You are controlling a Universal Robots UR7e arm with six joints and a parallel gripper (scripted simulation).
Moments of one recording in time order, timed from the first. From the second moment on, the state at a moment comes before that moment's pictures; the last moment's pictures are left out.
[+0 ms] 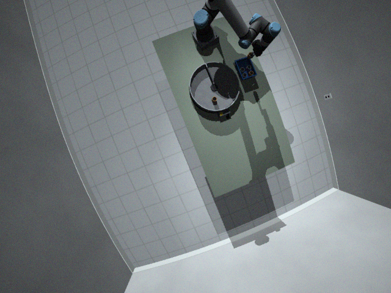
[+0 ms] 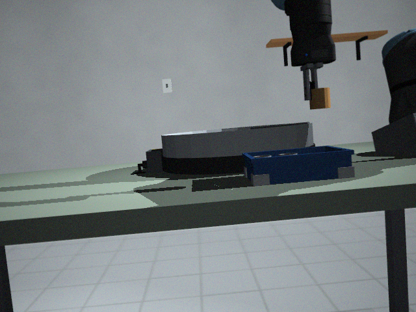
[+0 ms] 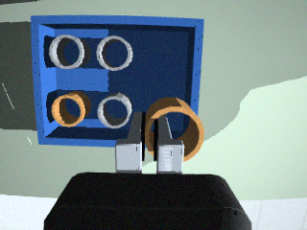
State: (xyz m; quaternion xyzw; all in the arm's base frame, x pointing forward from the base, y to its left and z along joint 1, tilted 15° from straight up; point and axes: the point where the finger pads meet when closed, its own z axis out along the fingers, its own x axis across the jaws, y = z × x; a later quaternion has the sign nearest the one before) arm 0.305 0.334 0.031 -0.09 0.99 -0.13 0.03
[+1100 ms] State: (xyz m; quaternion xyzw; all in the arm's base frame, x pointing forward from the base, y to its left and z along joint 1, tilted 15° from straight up) arm 0.347 0.199 0.068 -0.09 0.99 -0.13 0.03
